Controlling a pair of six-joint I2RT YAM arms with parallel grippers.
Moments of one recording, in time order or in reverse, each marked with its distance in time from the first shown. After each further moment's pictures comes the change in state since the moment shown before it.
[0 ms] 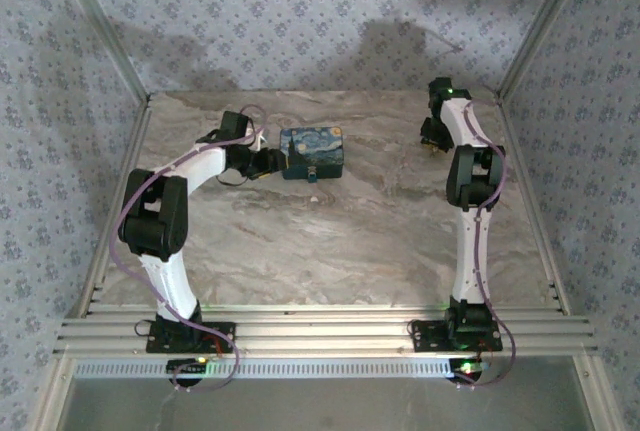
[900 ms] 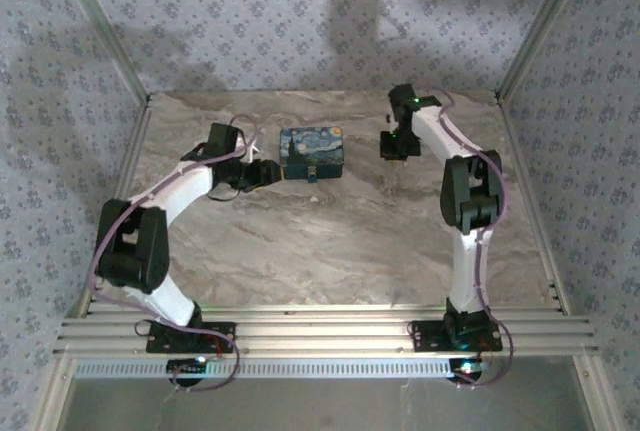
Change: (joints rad) left arm -0.009 -0.287 -0.221 -0.013 0.038 -0.028; right arm 0.261 -0.430 -0.480 0.111 -0.253 -0.276
